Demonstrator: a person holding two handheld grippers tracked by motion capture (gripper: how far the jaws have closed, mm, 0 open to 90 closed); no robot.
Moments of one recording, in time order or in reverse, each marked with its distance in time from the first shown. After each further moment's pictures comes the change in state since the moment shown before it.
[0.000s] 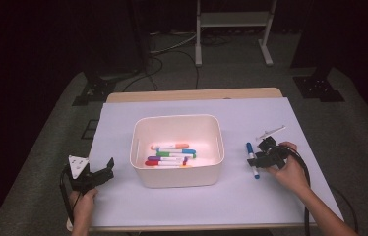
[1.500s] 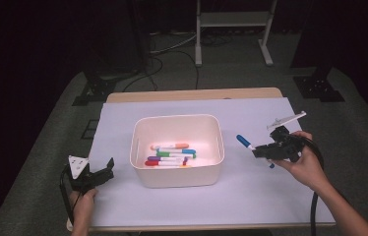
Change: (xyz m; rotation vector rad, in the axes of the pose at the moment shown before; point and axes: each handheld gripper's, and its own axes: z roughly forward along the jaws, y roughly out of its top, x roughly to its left) left arm 0.000 0.000 0.000 -0.001 0.000 0.002; right arm 0.022 0.023 -0.087 -0.096 0.137 -0.037
